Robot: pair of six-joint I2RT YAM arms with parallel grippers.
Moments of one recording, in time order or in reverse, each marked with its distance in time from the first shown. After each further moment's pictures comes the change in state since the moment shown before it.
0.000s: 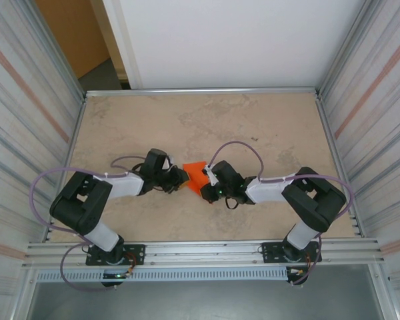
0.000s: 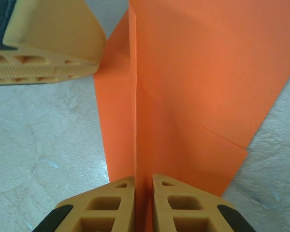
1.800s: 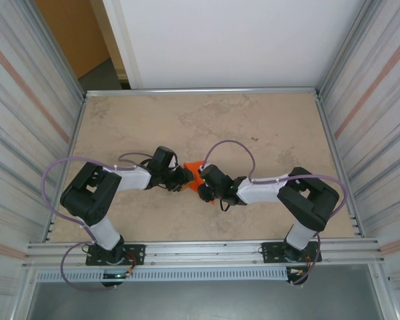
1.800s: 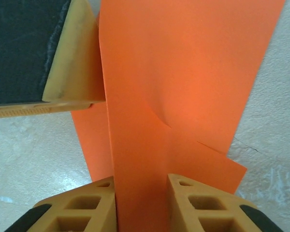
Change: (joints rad) left arm -0.032 0.109 0.100 -0.100 -0.006 0.046; right arm 0.109 0.041 0.102 -0.150 0.306 0.064
